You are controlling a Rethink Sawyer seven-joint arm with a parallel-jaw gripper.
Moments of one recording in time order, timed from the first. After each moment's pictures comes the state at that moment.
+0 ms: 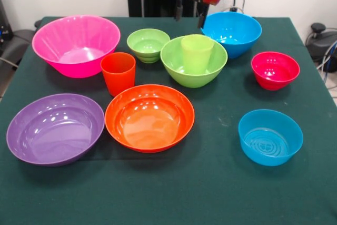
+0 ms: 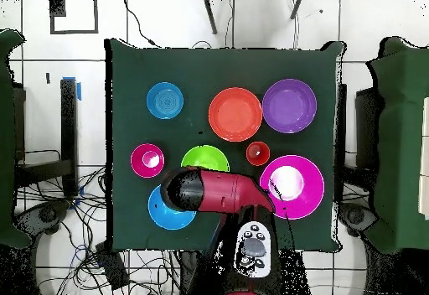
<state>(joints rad) -0.08 -0.71 -0.15 1.87 -0.08 0.45 2.04</state>
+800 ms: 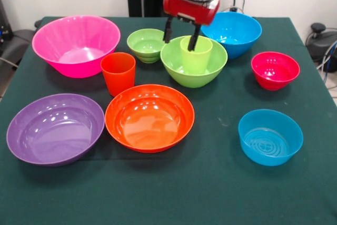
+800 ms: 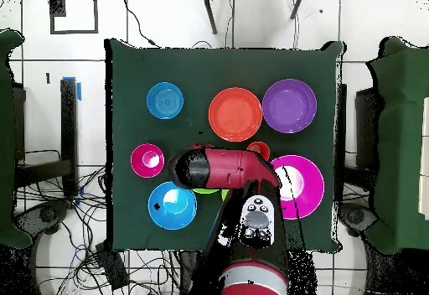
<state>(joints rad) -0.09 -0.62 -0.14 1.71 -0.15 0.43 2.04</state>
